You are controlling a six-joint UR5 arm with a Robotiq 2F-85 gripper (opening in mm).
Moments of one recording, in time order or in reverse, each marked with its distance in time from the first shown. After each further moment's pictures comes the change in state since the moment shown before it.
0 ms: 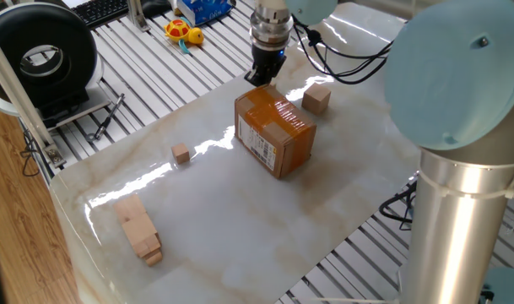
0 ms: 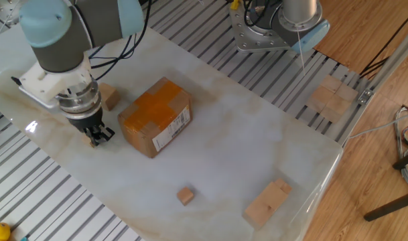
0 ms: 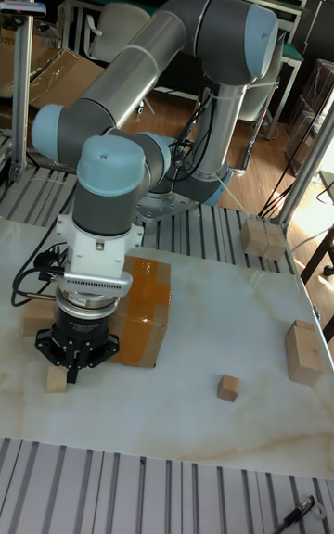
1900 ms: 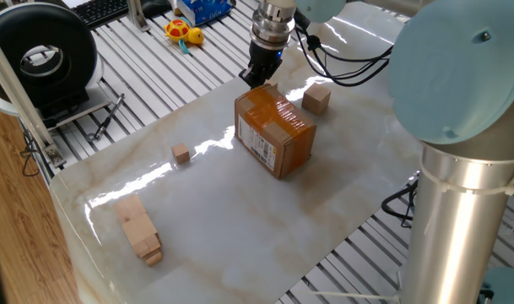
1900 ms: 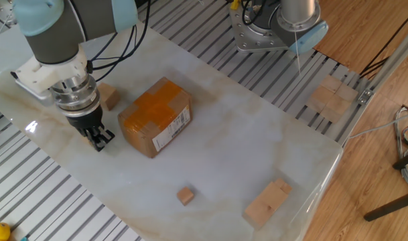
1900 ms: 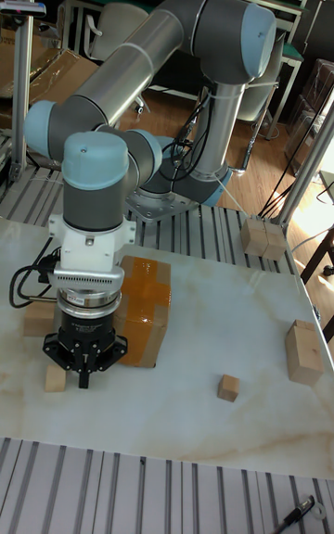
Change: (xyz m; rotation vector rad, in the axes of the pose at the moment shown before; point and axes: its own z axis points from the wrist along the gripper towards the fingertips) arm -0.014 0.022 -0.002 -0.109 -0.058 0.047
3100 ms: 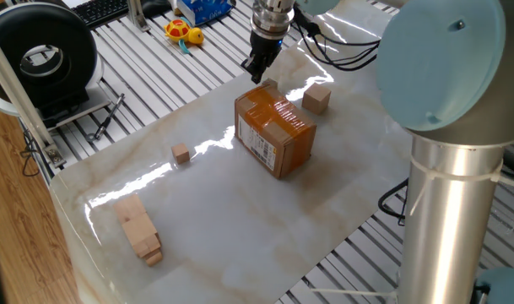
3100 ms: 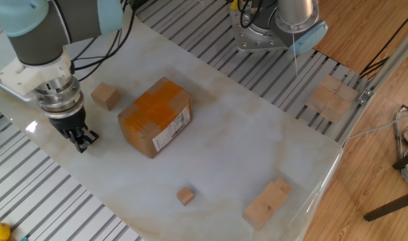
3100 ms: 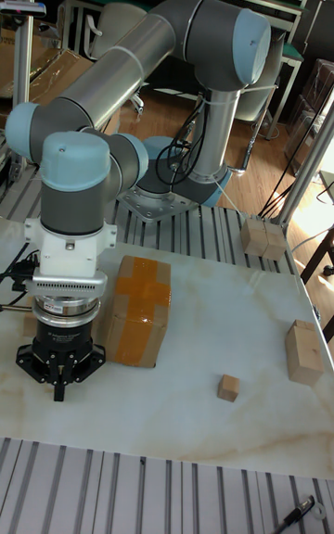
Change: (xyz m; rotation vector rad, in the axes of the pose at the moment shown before) arm -0.025 -0.041 -0.004 0.045 -0.014 -0.091
